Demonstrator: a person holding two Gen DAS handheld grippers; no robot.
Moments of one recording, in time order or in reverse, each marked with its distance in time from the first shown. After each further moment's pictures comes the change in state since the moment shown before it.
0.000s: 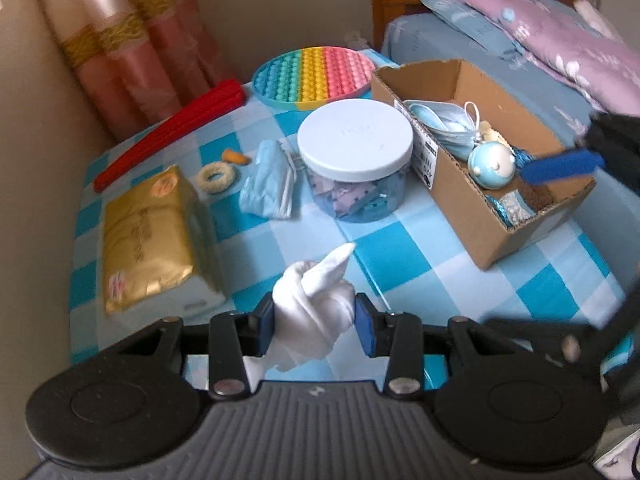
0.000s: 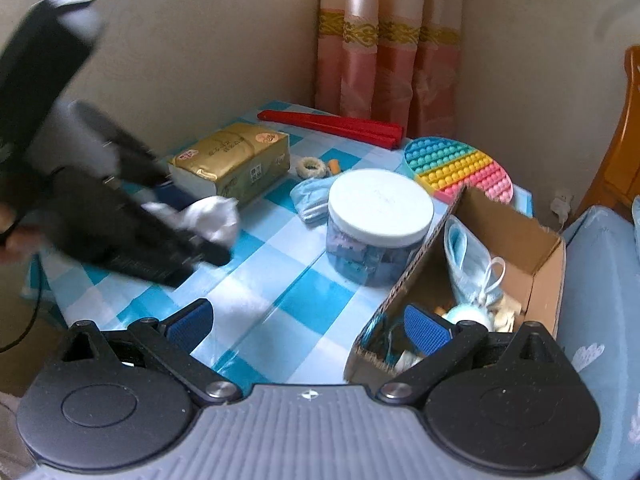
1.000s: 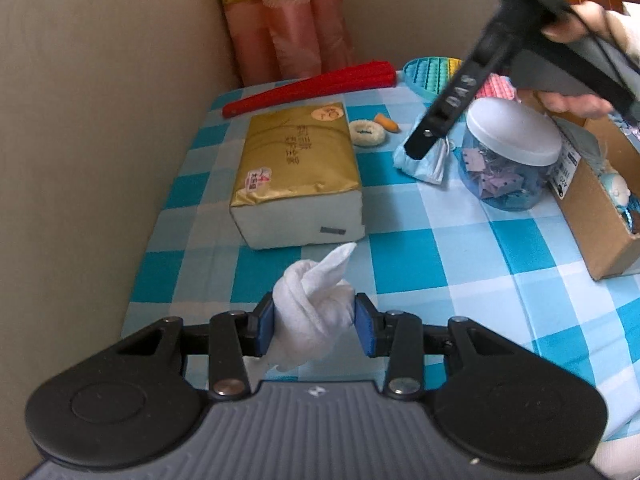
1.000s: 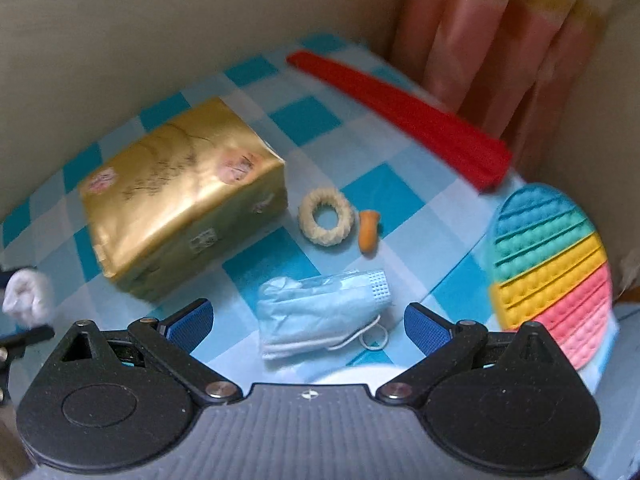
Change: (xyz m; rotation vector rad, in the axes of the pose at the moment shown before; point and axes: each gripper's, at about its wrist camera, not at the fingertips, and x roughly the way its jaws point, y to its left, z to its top) left arm 0.005 0.062 -0.063 -0.292 -0.053 0.212; right arm 0.207 -0.023 0.159 -0.243 0.377 0.168
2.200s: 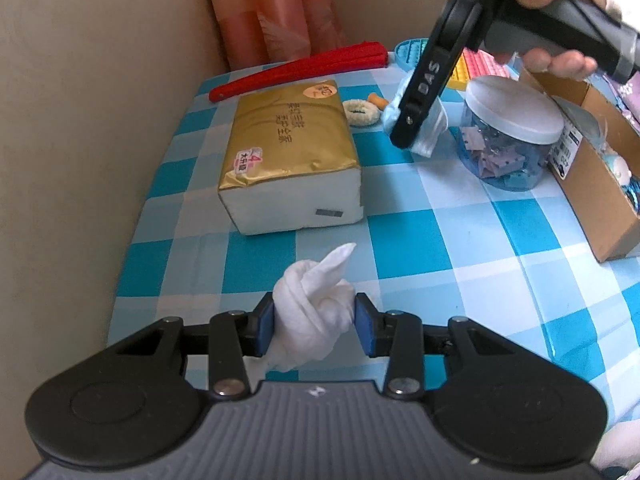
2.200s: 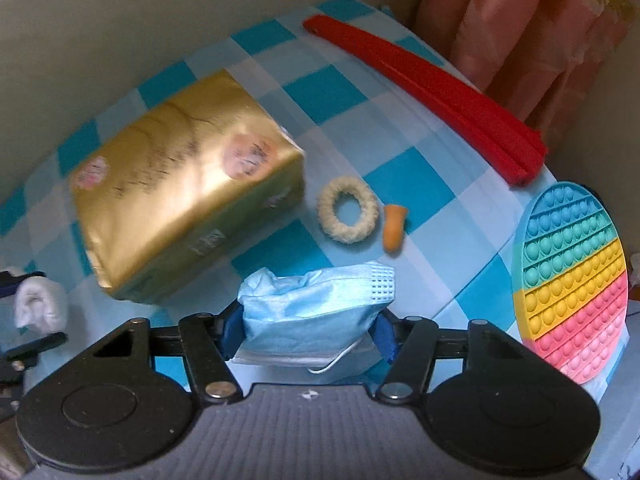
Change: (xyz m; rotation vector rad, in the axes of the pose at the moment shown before) left arm 0.012 0.004 -0.003 0.033 0.038 -0.029; right arm 0.010 0.019 0.020 -0.036 0.094 0.011
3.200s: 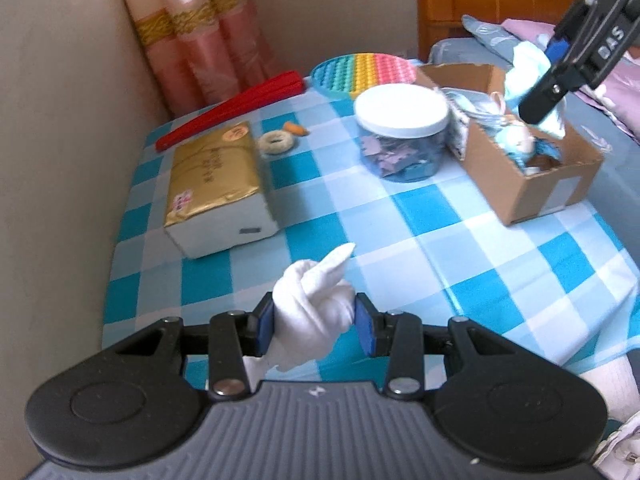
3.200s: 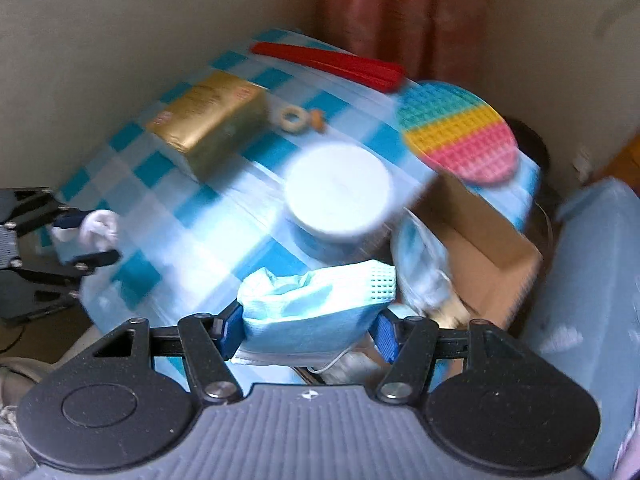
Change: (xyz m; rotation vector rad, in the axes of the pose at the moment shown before) left arm -0.059 -0.047 -0.013 0.183 -0.068 -0.087; right arm -0.148 0.009 -0.195 0.280 -0.122 -0.075
